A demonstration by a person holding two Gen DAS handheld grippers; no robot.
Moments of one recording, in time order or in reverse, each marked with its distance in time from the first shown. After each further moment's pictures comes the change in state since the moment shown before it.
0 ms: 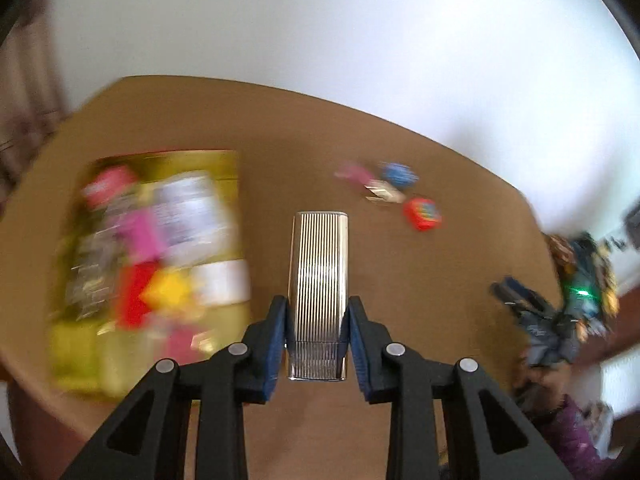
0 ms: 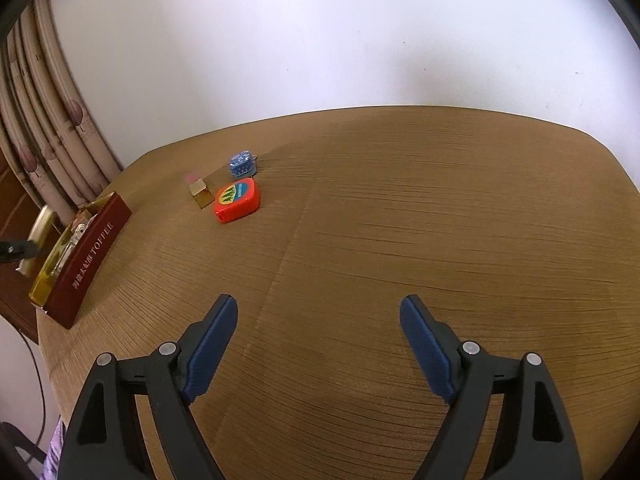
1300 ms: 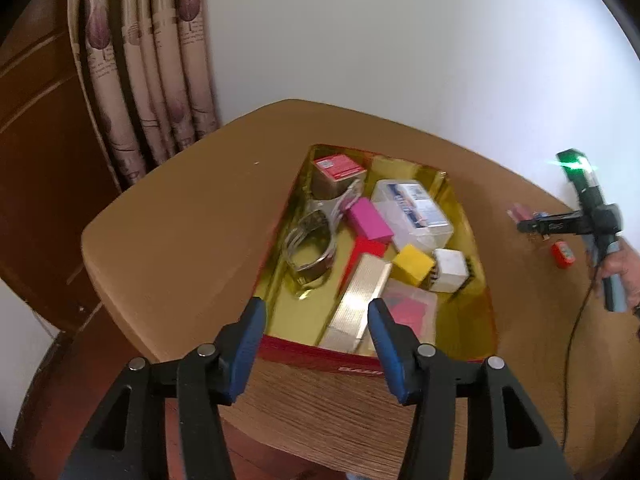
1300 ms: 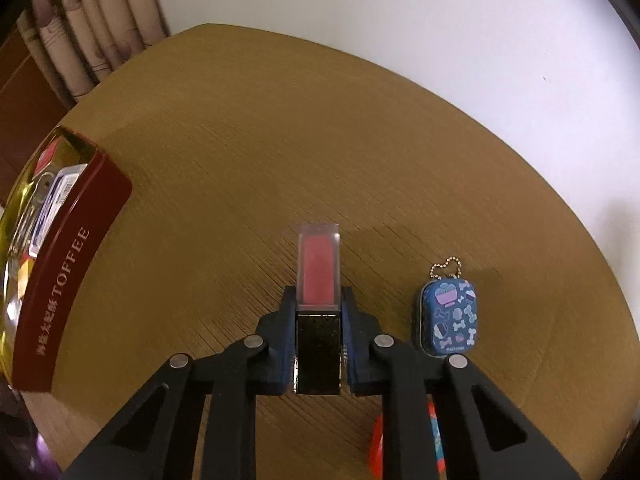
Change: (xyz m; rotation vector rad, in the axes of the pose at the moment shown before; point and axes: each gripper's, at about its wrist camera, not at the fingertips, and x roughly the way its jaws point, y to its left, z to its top) left arm -0.036 0.101 -0.077 -0.160 -0.234 0.366; right arm 0.177 0.178 0.126 -0.456 0.390 0.010
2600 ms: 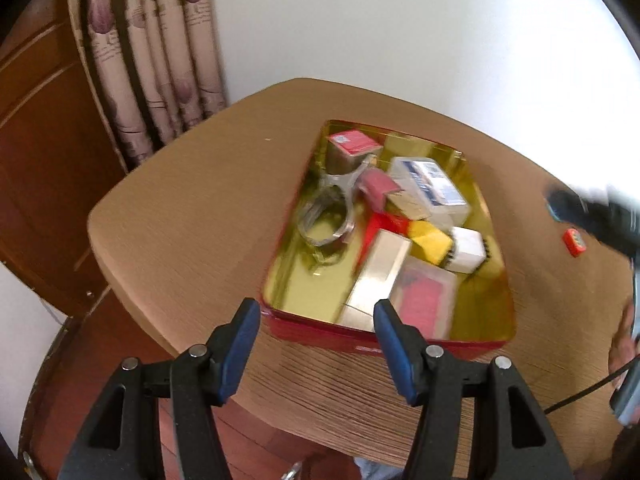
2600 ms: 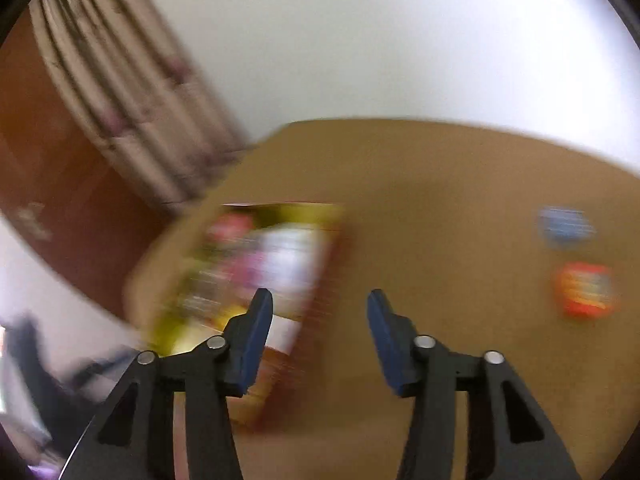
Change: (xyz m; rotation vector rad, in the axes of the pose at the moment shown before) left arm 0.005 0.002 -0.005 -0.002 0.075 -0.014; right arm -0.095 0.080 -0.067 0.267 -0.352 0.231
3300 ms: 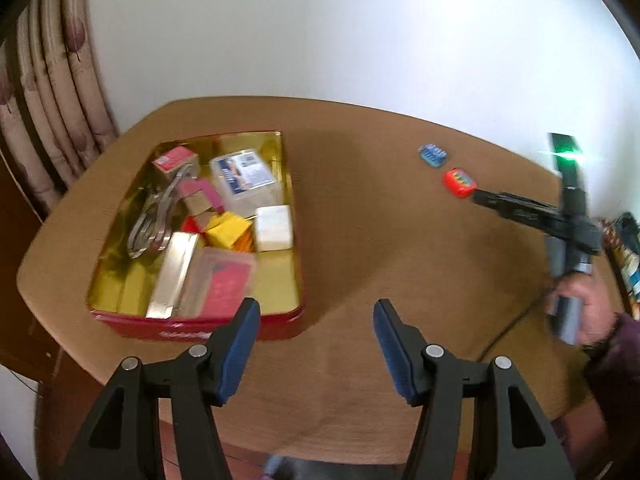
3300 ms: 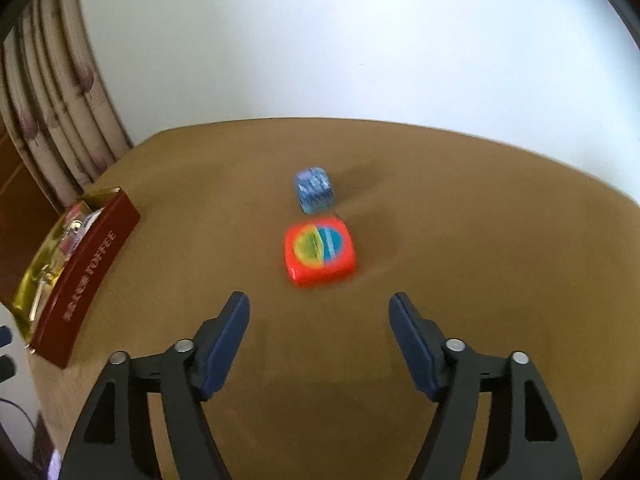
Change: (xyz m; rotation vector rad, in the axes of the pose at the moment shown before) left arm -0.021 -0.122 -0.019 0.244 0.015 -0.235; right arm -0.005 -0.153 -0.023 -0.010 -0.032 -0.272
